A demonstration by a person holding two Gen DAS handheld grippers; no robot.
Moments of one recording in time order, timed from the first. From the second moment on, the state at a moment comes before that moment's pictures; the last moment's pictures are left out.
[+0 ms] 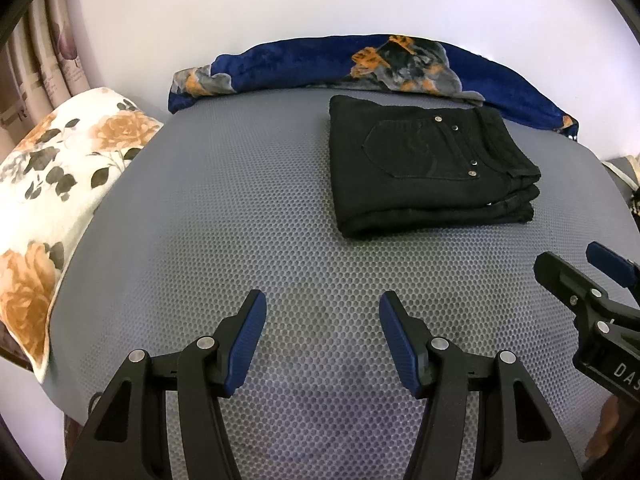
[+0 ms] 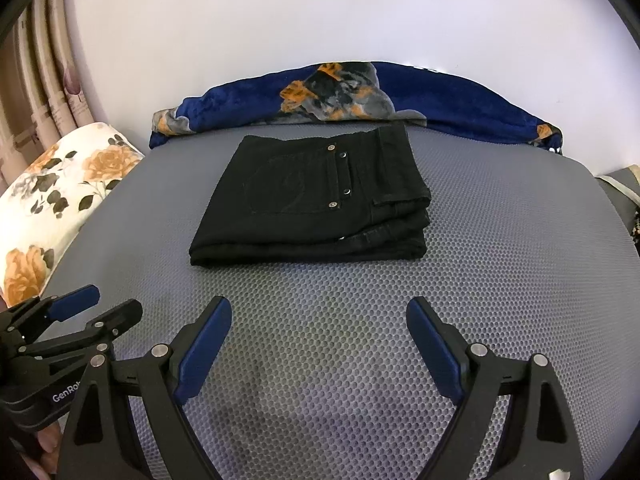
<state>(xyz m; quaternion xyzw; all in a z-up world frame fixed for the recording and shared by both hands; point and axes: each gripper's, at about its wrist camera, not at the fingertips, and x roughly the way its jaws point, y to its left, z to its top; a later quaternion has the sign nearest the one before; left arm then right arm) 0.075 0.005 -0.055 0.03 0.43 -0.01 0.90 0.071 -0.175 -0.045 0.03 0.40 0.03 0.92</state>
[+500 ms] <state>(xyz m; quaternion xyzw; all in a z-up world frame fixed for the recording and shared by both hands) 0.077 0.006 -0.059 0.03 0.43 -0.01 0.90 0.071 -0.173 -0.049 0.03 0.40 0.03 0.91</state>
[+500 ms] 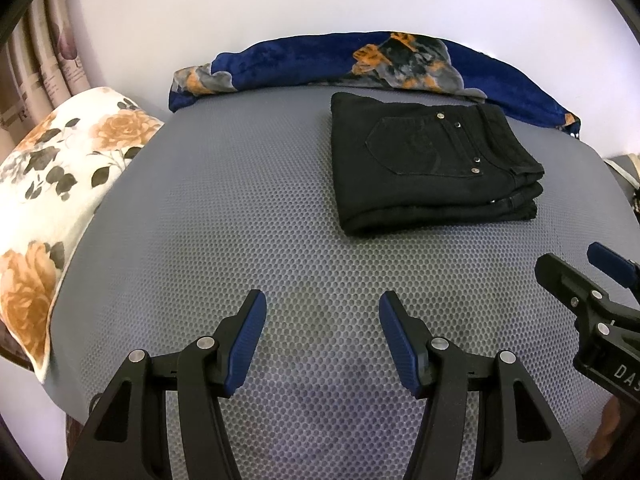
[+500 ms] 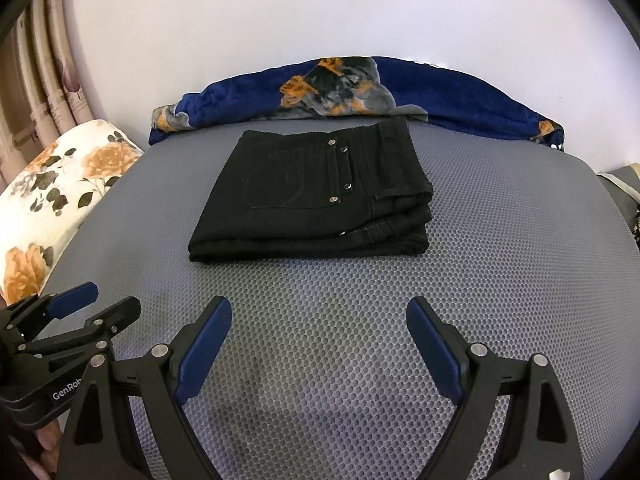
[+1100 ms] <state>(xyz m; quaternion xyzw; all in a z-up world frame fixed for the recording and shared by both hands) 0.077 0.000 -0.060 0.03 0.44 -0.02 0.90 0.072 -0.172 -0.051 0.03 0.40 0.03 0.91</state>
